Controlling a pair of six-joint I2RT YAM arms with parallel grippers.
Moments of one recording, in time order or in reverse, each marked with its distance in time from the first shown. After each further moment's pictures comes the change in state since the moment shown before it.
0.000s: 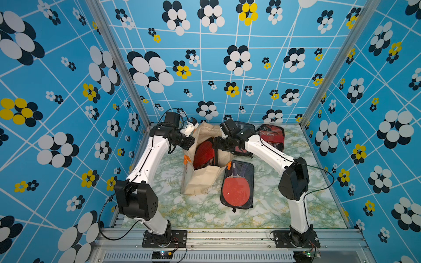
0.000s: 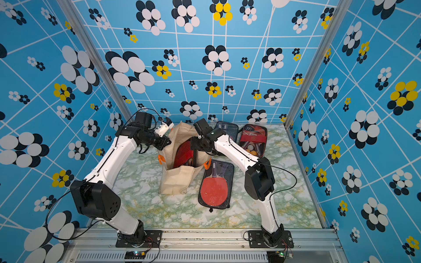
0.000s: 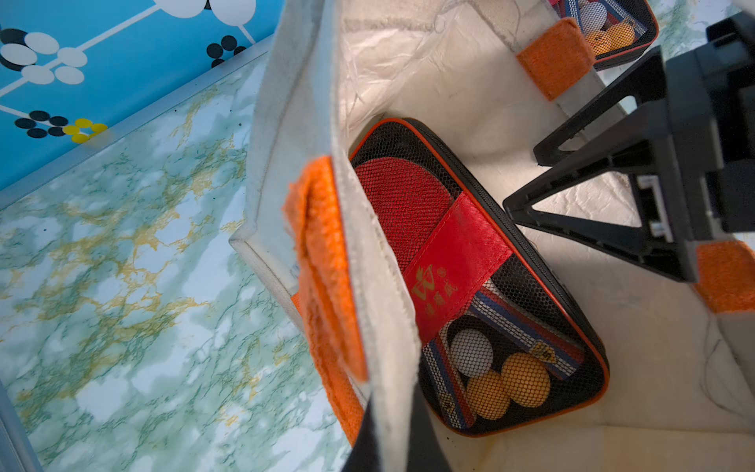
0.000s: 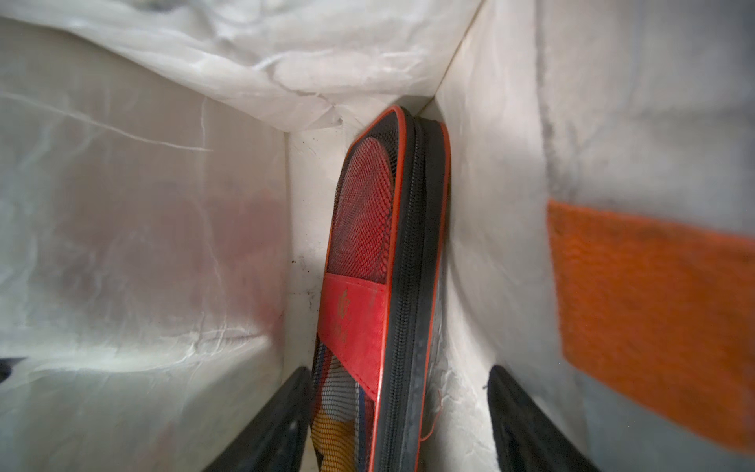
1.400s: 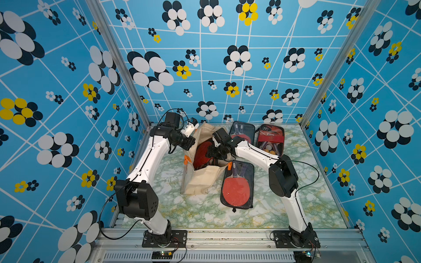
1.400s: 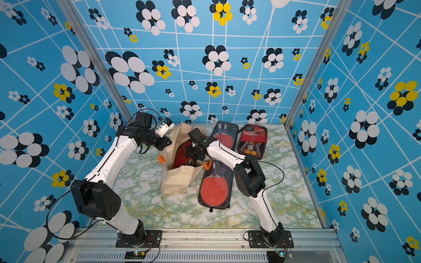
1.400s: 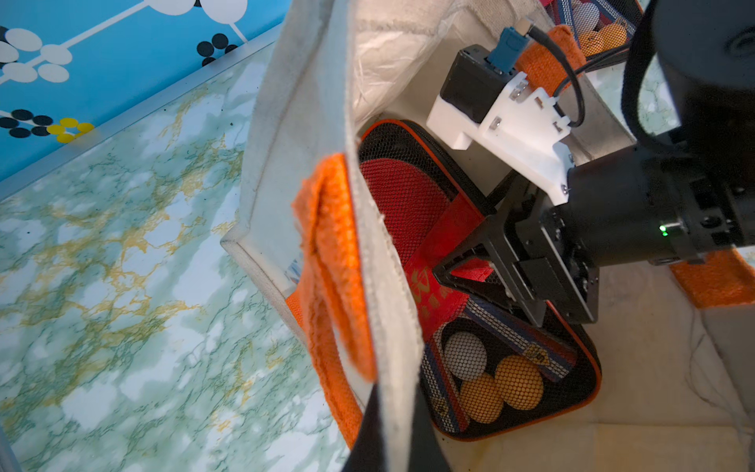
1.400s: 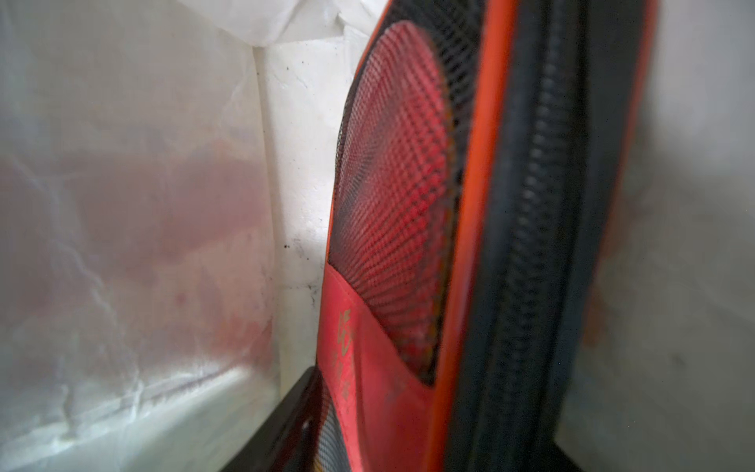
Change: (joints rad) left arm 0.000 0.006 -0.004 0.001 0.016 0.000; right arm 0.037 0.129 -0.069 0.169 -0.129 0.076
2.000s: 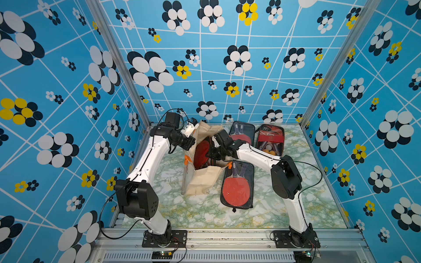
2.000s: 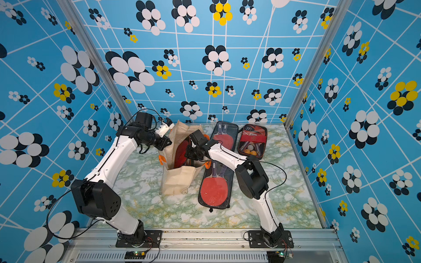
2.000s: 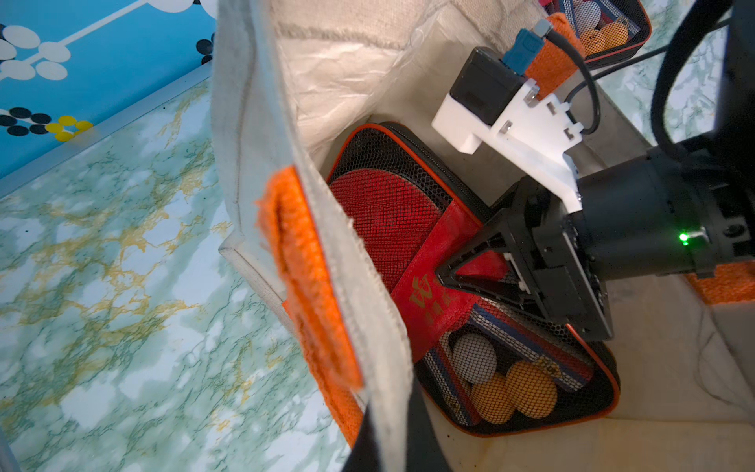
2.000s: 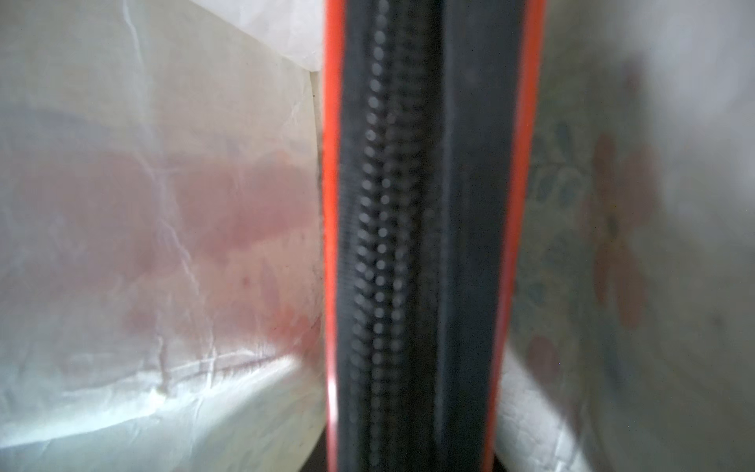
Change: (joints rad) left arm 0.000 0.002 0.000 0.000 -0.001 0.000; right arm 0.005 -0.060 -0.118 0.167 -0.052 0.077
